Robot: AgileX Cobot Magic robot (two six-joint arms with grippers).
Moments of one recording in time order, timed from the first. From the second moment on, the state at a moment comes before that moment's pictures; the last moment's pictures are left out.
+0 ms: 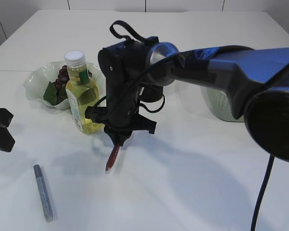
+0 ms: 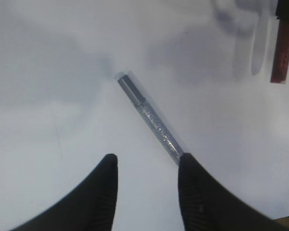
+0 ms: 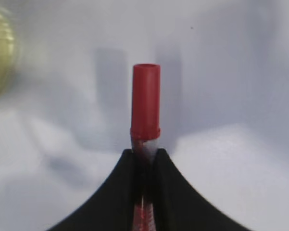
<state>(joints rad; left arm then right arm) -0.15 1.42 -0.90 -0.22 0.85 0.01 0.68 2.41 -2.05 0.02 1.11 0.92</state>
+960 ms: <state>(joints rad) -0.15 1.42 -0.90 -0.22 0.87 0.01 0.36 2.20 -2.05 0.56 1.12 -0.14</state>
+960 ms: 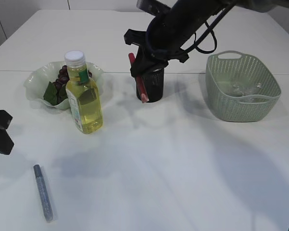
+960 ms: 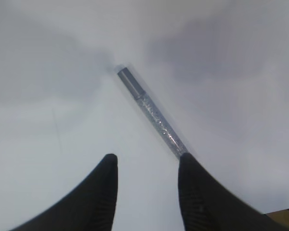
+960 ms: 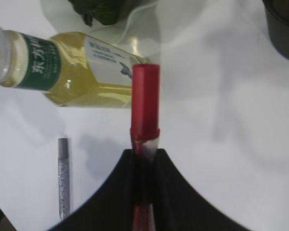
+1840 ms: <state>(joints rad) -0.15 1.42 -0.90 -0.27 0.93 0.01 0.22 2.24 -2.04 1.14 0.77 -1.13</state>
